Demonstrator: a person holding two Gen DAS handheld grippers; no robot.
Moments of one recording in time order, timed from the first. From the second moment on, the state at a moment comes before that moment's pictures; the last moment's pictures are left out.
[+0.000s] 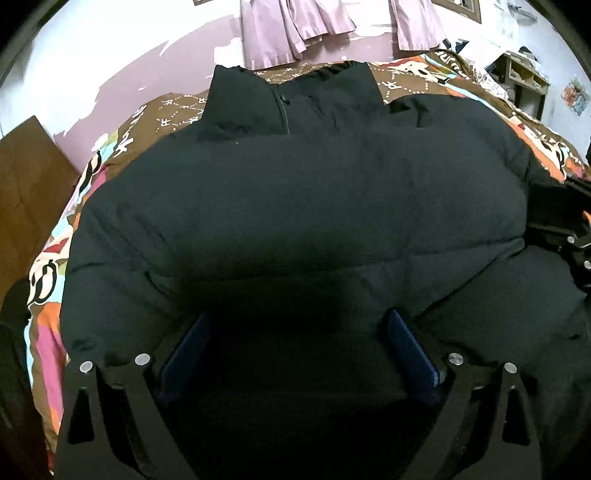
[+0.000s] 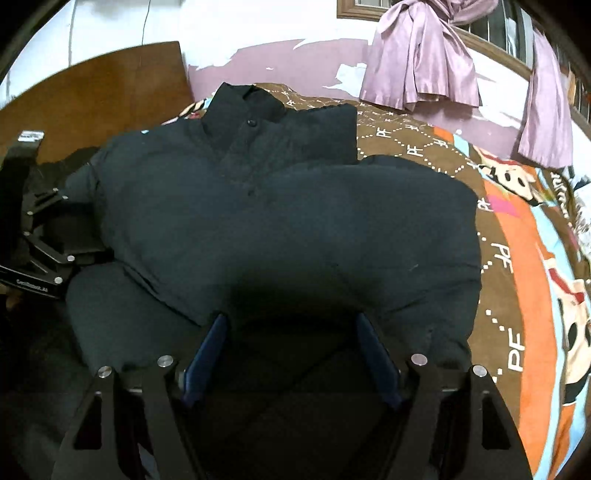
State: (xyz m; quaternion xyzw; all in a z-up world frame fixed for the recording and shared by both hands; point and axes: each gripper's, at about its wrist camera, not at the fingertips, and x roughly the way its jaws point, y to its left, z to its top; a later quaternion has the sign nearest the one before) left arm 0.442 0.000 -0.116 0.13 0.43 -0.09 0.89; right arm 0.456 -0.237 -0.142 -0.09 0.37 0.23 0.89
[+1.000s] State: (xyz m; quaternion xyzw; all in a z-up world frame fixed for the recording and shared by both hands) left arm 0.680 0.014 -0.023 0.04 0.42 0.05 0.91; right arm 0.687 -0.242 -0.058 0.14 0.38 0.19 0.90
